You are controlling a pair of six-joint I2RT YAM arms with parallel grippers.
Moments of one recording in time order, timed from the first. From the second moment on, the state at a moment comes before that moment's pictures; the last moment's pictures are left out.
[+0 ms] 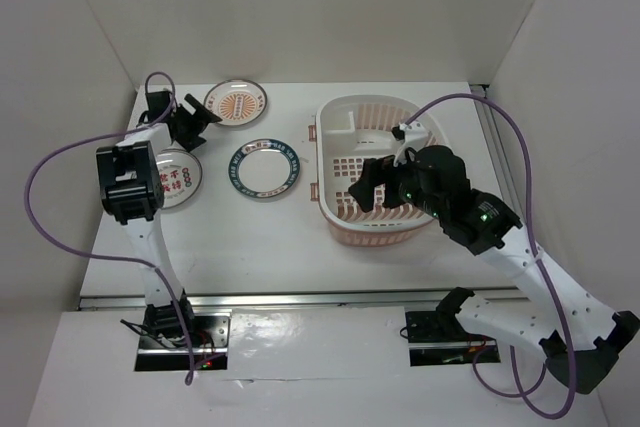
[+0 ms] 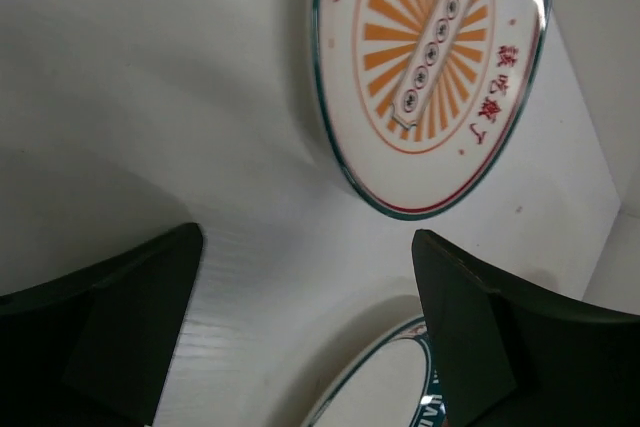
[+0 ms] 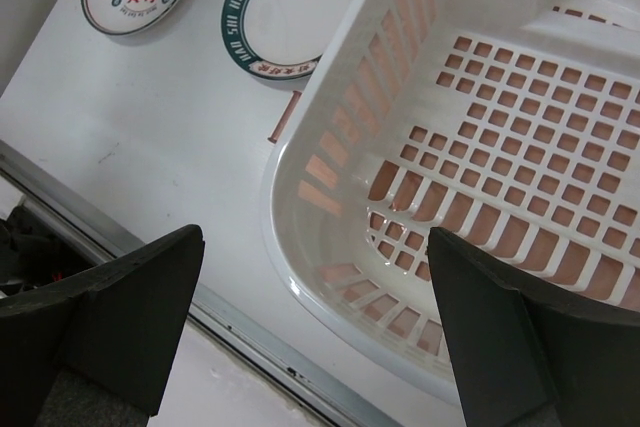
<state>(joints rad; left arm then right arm) 0.22 2.20 1.61 -0.11 0.37 -0.74 0.69 0.92 1.08 -0.58 0.04 0.34</state>
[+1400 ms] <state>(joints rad) 0.19 2.07 1.50 -0.05 0.38 -0.83 0.76 1.05 1.00 -0.35 0.12 0.33</state>
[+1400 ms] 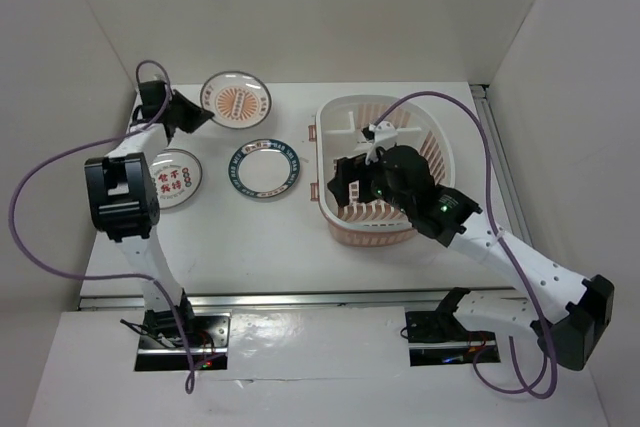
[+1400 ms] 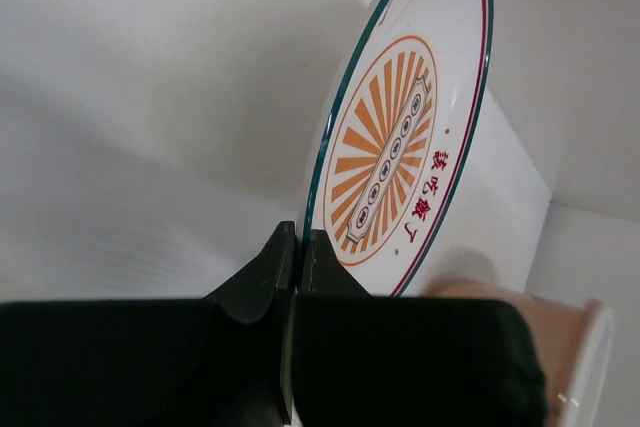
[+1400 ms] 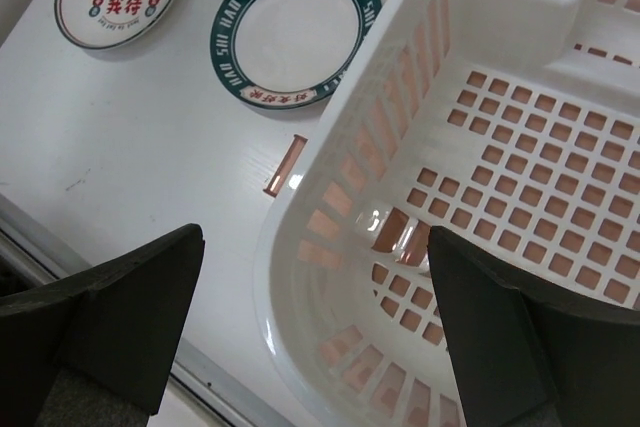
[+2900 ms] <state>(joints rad) -0.15 1.08 1.07 -0.10 0.60 -0.63 0.40 1.35 1.22 0.09 -0.61 0.45</state>
